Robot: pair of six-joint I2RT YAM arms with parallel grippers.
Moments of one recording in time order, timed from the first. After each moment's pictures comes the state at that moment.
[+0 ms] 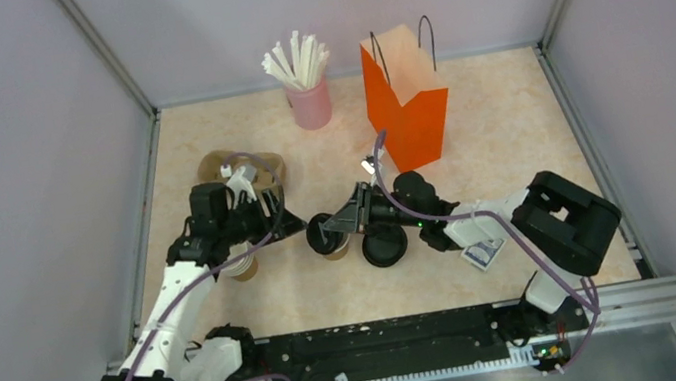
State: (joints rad) left arm -0.16 0.96 0.69 -0.44 0.62 -0.45; right arm 0.85 1.61 0.64 0.82 -0.37 1.09
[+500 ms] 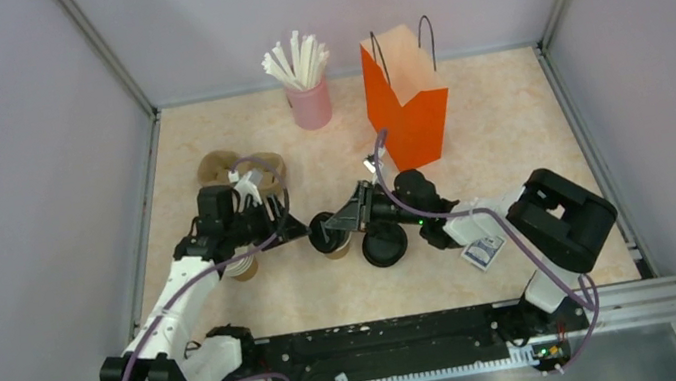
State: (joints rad) left arm -0.17 1.03 0.64 -0.39 0.66 -0.46; right arm 0.82 1.64 0.64 0.83 -0.39 1.11
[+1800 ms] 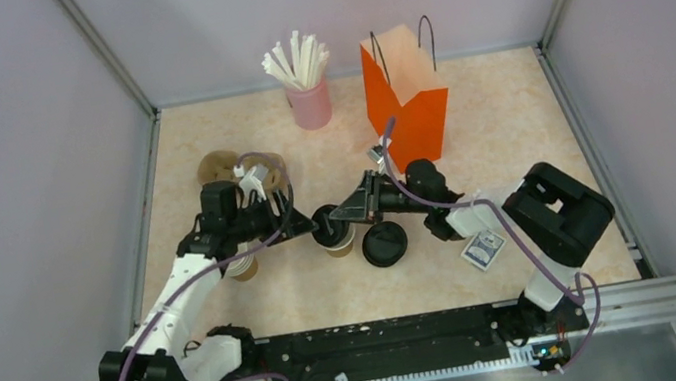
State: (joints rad) left arm -0.20 1.04 0.66 -0.32 0.71 -0.49; right arm 0.73 1.67 0.64 0.95 -0.56 1.21
